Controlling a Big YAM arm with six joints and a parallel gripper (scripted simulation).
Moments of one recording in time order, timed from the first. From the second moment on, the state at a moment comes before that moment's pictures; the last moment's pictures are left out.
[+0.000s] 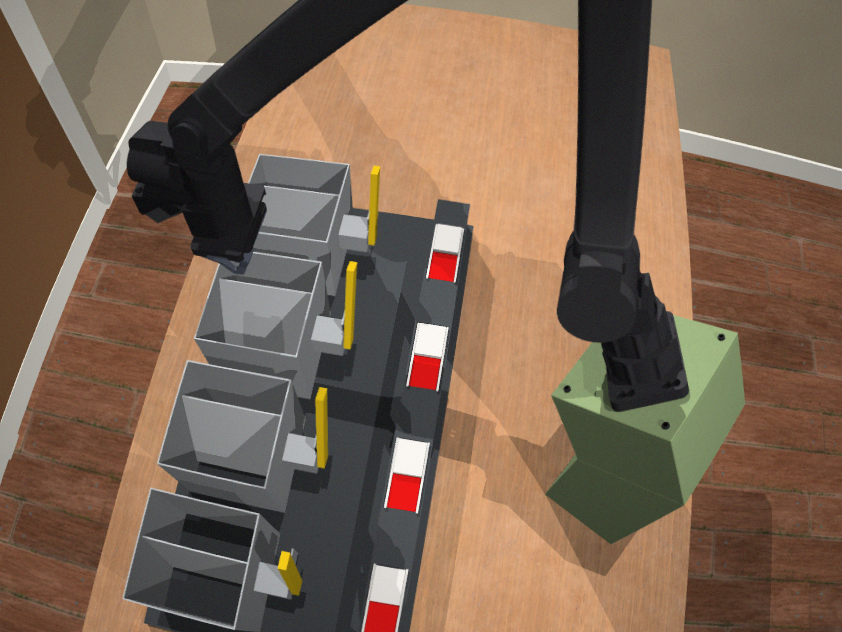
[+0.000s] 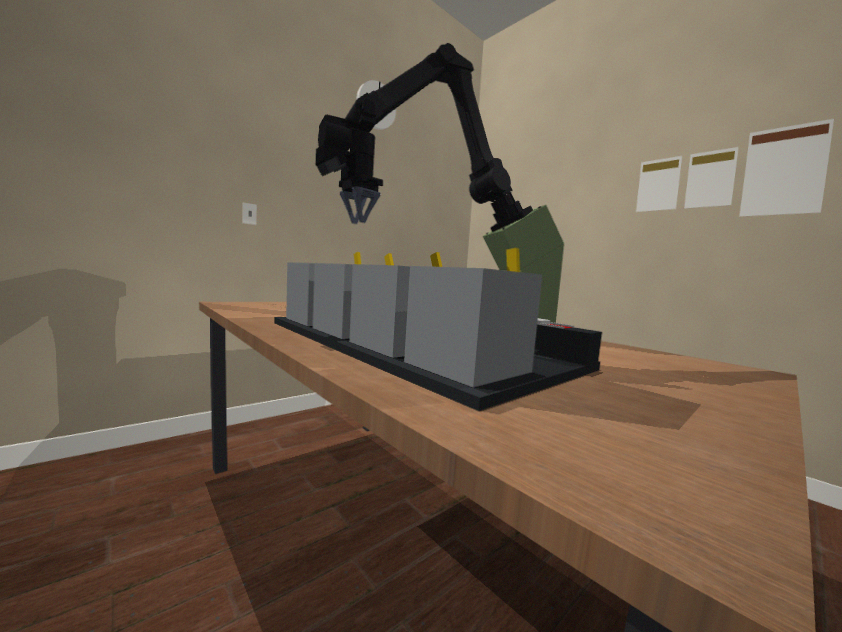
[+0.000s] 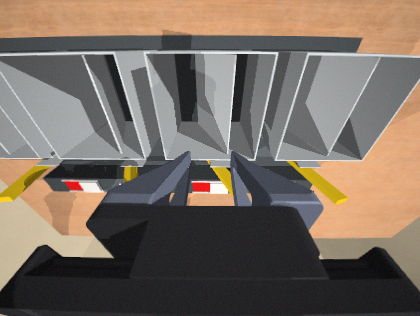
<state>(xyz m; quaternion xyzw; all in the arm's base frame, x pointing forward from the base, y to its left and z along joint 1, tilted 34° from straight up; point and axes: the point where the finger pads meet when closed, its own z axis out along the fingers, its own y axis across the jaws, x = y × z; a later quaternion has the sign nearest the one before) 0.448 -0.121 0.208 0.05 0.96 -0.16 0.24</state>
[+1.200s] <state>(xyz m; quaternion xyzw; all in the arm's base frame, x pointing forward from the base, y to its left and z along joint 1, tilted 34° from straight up) 0.338 -0.201 0.140 0.02 0.97 0.04 0.25</state>
